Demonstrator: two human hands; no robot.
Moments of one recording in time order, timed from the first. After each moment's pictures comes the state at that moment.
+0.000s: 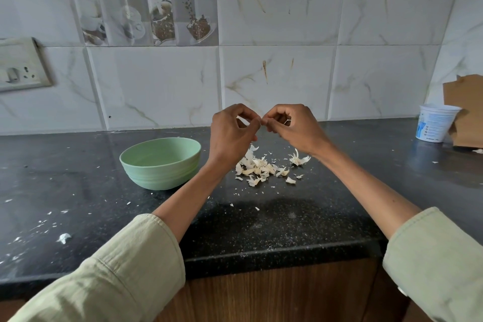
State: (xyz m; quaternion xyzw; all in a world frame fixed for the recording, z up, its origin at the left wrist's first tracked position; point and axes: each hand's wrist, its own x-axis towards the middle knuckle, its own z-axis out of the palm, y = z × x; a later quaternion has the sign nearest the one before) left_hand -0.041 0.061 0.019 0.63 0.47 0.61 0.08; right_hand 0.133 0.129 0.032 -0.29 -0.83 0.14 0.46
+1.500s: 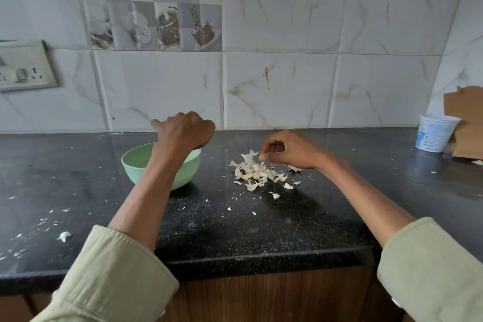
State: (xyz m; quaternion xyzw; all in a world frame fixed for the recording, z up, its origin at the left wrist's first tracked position) left_hand -0.106 0.030 0.066 0.53 0.81 0.24 -0.08; right_hand 0.141 0.150 0.014 -0.32 -0.90 0.14 0.25
